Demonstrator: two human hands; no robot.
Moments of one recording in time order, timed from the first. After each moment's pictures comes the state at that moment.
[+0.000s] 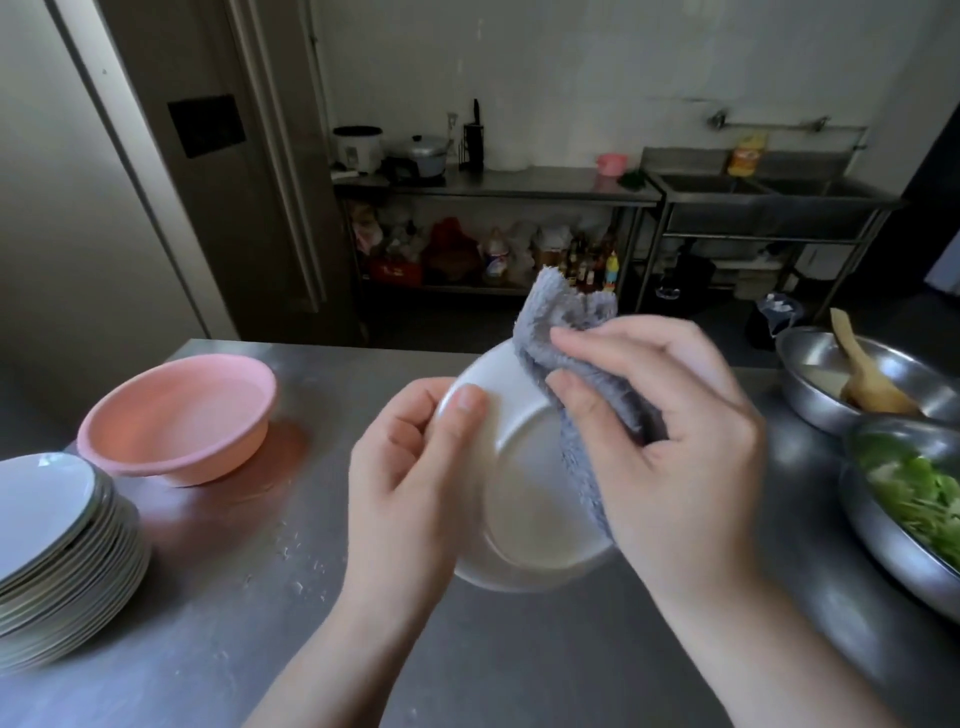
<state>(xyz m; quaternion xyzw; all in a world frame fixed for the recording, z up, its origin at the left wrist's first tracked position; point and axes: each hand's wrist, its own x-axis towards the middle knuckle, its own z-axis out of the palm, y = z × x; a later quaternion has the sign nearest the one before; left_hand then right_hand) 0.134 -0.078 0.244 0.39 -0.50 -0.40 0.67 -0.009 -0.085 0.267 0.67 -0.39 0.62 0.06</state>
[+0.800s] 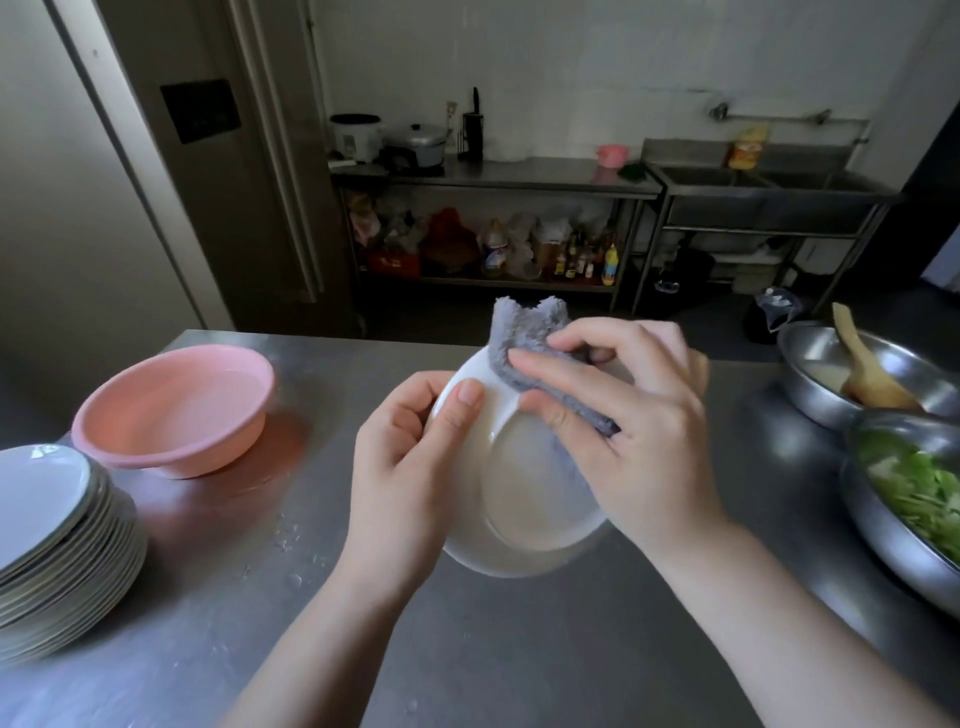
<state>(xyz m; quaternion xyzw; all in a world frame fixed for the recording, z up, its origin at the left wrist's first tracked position) 0.145 -0.095 0.232 0.39 -0.52 -0.42 0.63 -0.013 -0.112 0.252 0.75 -0.38 0.53 0.13</state>
